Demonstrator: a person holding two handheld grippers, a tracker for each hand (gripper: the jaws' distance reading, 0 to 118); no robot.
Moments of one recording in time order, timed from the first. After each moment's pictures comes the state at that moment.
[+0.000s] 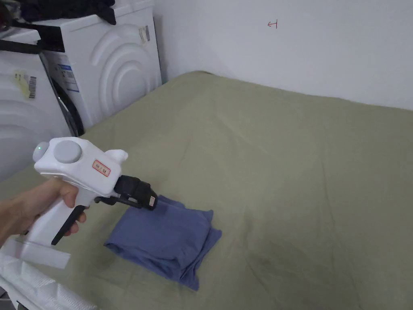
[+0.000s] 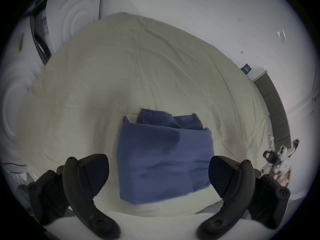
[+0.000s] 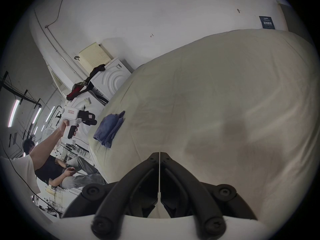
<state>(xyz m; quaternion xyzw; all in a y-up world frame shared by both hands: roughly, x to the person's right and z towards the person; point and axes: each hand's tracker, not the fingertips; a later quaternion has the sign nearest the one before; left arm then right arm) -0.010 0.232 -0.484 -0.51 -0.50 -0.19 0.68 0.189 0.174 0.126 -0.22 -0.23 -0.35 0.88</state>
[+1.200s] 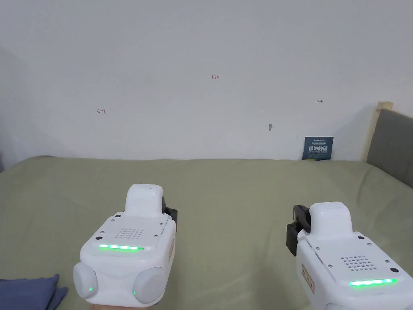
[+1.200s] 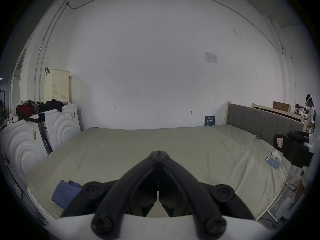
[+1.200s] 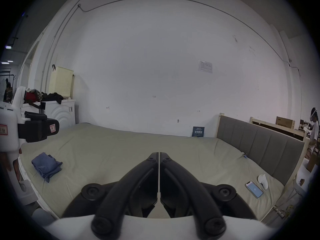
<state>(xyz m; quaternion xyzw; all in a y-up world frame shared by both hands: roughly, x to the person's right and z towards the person) 0.056 0.348 -0.014 -0.07 -0.57 -0.06 0.81 0.127 0.334 0.250 -0.06 -0.55 0.01 0.83</state>
